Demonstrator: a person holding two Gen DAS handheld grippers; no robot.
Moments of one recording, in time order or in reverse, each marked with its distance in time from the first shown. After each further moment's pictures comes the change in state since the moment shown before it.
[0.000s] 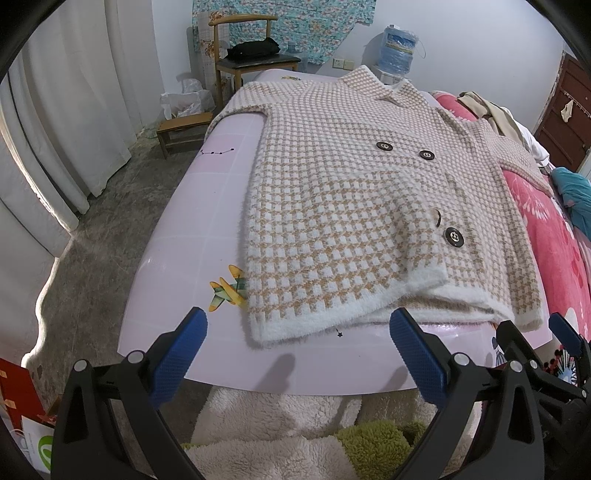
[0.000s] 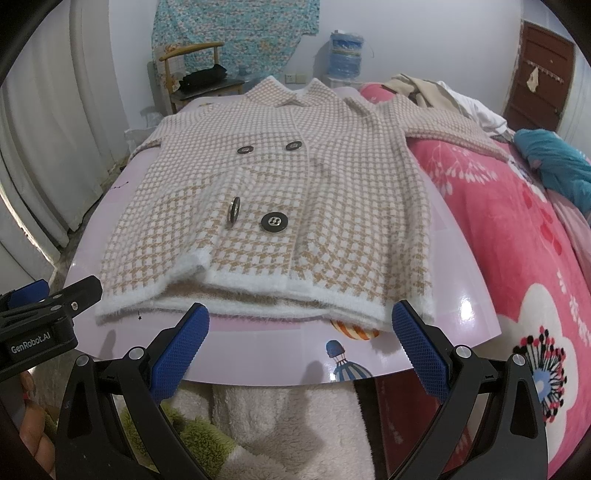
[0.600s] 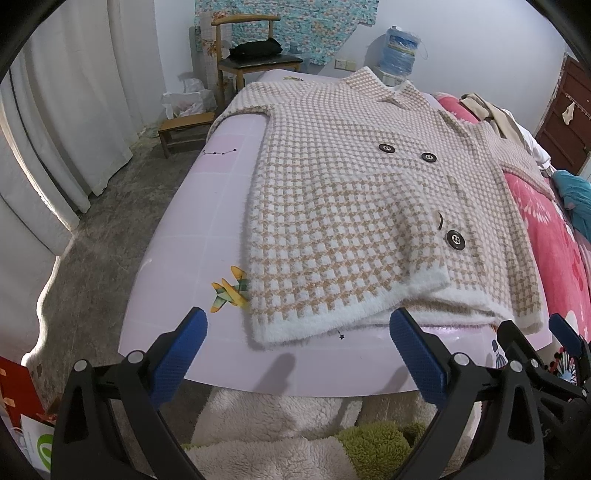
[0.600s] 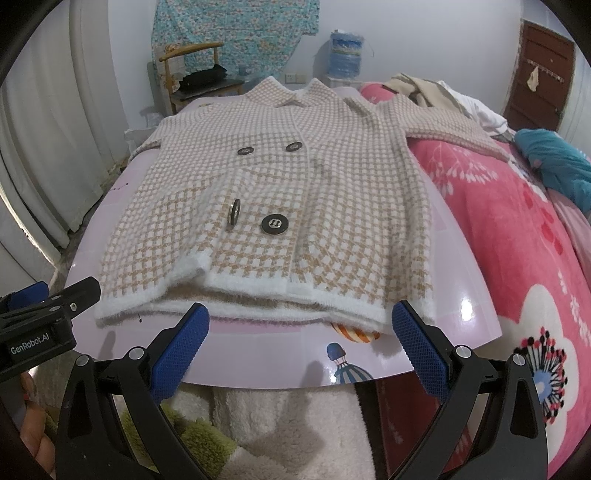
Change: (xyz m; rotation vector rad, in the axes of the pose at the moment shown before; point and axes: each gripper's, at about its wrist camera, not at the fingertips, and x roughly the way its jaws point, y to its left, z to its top) left arm -0.001 0.007 0.002 -0.006 -0.002 0.000; right arm 0.000 0.000 0.003 0.003 0.000 0.000
